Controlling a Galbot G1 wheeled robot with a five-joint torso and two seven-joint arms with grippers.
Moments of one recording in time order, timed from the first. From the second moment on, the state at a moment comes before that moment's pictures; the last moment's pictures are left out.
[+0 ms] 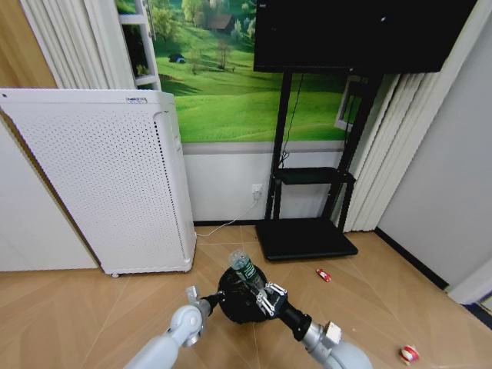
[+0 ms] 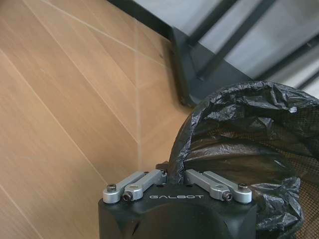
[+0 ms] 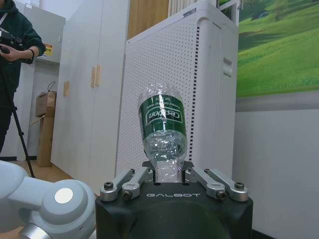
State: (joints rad) left arm 1.04 -1.09 0.15 -1.63 -1.30 0.31 -0.32; right arm -1.61 1.17 0.33 2.05 0.28 0.25 -0.56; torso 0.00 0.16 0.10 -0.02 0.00
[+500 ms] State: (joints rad) left arm 1.19 -1.03 0.05 -1.78 -1.30 0.33 -0.32; right arm -1.52 1.19 0.23 1.92 0.21 0.26 -0.53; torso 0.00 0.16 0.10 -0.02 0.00
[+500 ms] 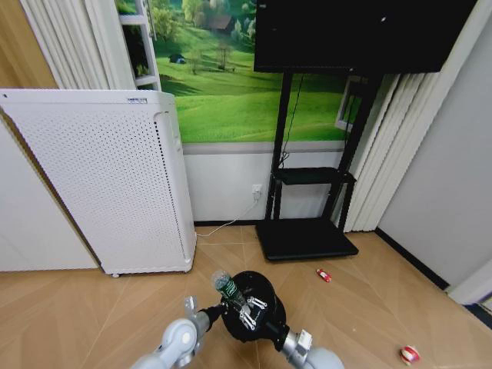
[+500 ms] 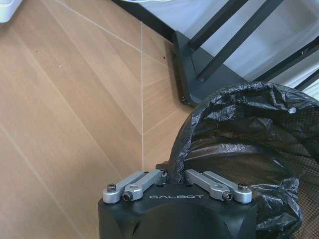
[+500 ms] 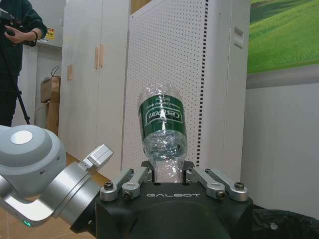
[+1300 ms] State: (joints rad) left arm 1.55 -1.03 -0.23 -2.01 -1.26 0.29 -0.42; right arm -1.57 1.23 0.23 2.00 0.24 0.23 -0.47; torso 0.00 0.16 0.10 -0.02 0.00
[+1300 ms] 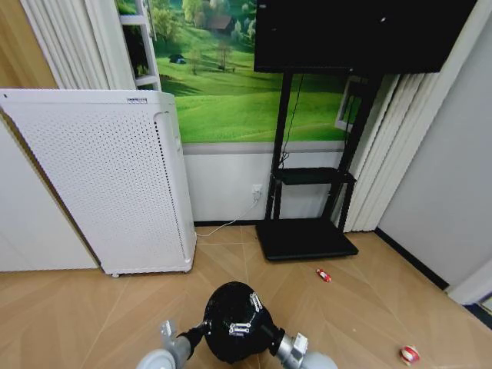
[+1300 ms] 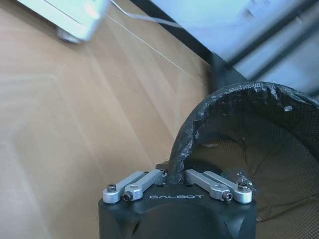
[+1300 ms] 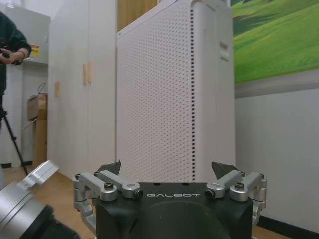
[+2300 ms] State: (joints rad) left arm 1.81 -1.12 -0.83 -2.04 -1.22 0.30 -0.49; right arm -1.61 1.26 0.37 2.10 0.45 -0.07 0.10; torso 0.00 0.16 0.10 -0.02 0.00
